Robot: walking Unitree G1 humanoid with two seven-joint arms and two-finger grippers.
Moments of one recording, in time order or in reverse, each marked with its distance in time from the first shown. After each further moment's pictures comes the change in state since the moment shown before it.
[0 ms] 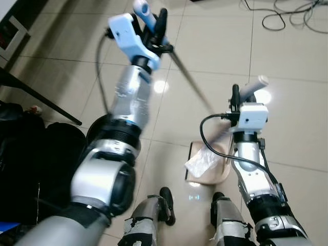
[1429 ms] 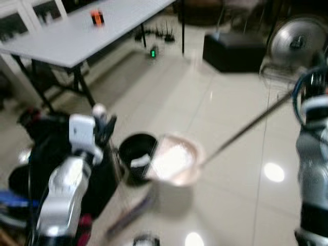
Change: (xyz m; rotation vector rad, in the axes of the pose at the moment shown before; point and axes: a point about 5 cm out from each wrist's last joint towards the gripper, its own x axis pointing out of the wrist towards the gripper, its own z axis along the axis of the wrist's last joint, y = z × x) left arm -0.215 0.070 -0.029 0.371 0.550 0.201; right arm 0.028 -0.102 0.102 0.397 0.035 -0.214
